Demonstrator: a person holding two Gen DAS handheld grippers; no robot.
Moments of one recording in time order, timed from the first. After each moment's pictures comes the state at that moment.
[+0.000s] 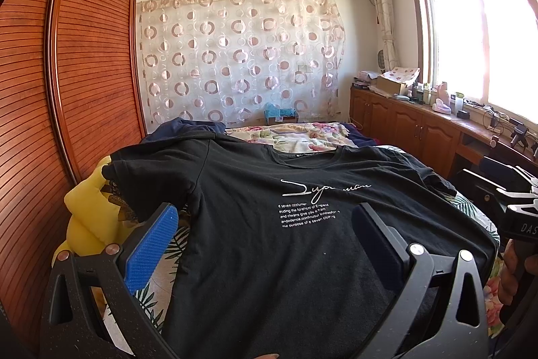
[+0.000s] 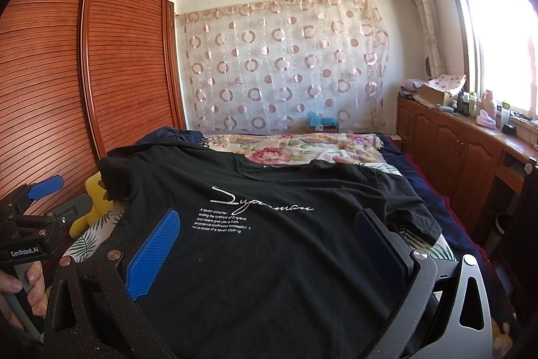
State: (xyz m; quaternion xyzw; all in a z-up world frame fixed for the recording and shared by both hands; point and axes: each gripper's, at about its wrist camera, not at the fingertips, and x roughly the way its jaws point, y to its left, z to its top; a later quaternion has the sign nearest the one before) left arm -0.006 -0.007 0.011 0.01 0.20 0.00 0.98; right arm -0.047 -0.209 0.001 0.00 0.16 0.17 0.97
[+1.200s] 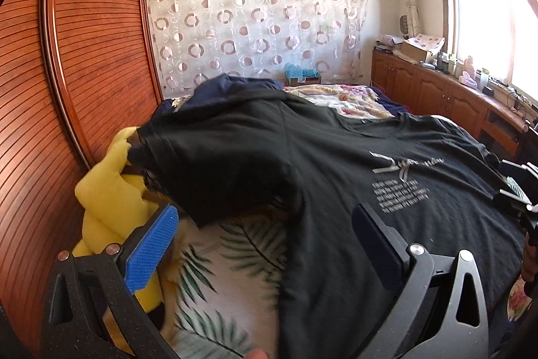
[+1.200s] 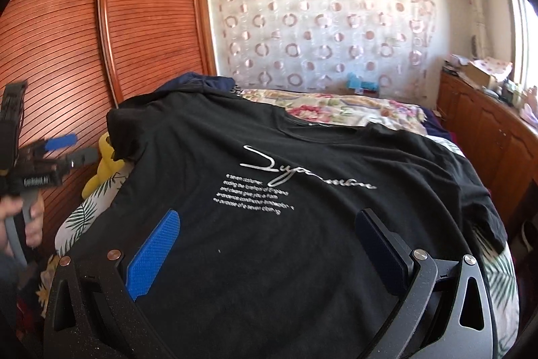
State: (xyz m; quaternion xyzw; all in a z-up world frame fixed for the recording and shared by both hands) left arm 0.072 0.107 -0.006 0.01 0.28 0.02 0.96; right arm 0.034 -0.179 0.003 -0.04 0.25 0.26 0.93
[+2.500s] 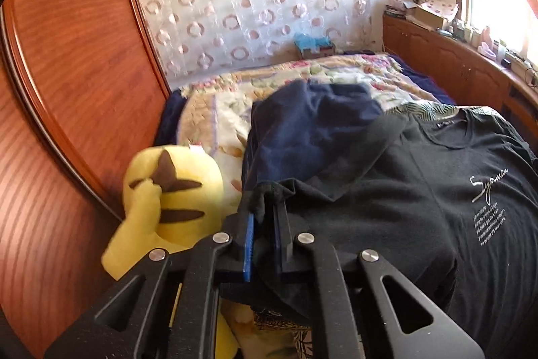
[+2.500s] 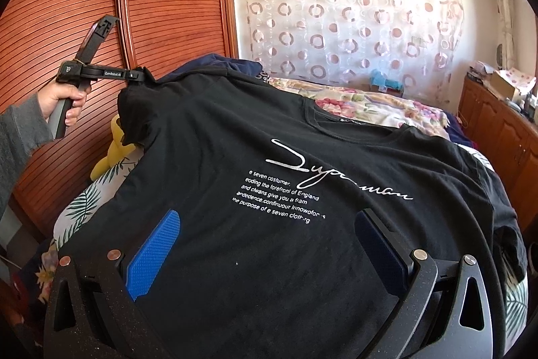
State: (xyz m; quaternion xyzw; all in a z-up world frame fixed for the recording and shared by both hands) left arm 0.213 0.218 0.013 0.07 0.36 0.02 0.93; right arm 0.058 -0.151 -0.003 -0.07 0.25 0.29 0.92
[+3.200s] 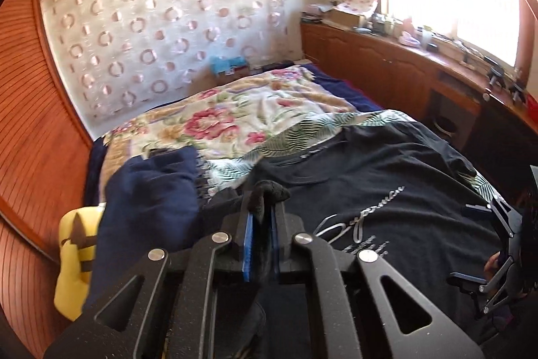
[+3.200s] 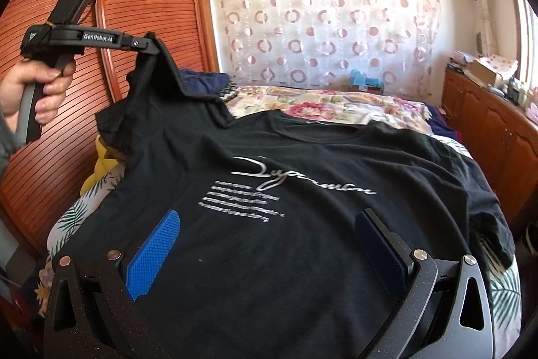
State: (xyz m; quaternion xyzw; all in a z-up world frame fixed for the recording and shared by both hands) left arm 0.207 0.038 0.063 0.10 0.34 -0.14 0.93; right arm 0.061 -0.188 -0.002 -0.04 0.25 0.25 0.93
